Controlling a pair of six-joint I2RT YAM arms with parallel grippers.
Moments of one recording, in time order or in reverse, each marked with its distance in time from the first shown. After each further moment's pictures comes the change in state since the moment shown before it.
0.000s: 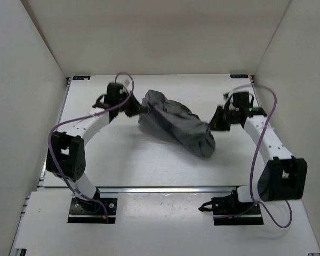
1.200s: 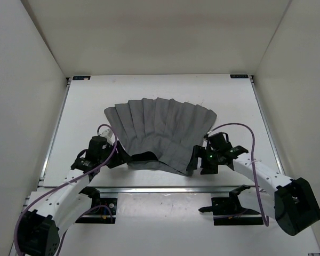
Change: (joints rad) left arm 0.002 -0.822 -0.710 -0.186 -0.118 0.116; right arm 0.365 -0.241 -0.472 0.204 0.110 0.200
